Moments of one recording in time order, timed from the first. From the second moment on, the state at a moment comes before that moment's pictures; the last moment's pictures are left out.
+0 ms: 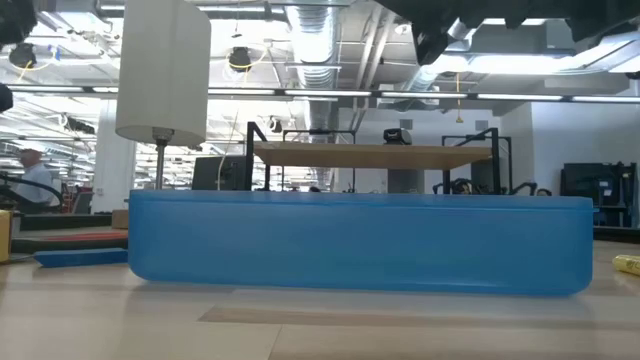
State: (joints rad) left arm -1.01 0.90 0.49 -0.55 -0.23 -0.92; right arm 0.33 1.43 0.63 0.77 0.19 0.15
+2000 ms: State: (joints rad) left arm -0.94 1.15 0.49 -0.43 -0.04 -0.75; right arm 0.33 1.43 0.63 0.76 0.19 0.16
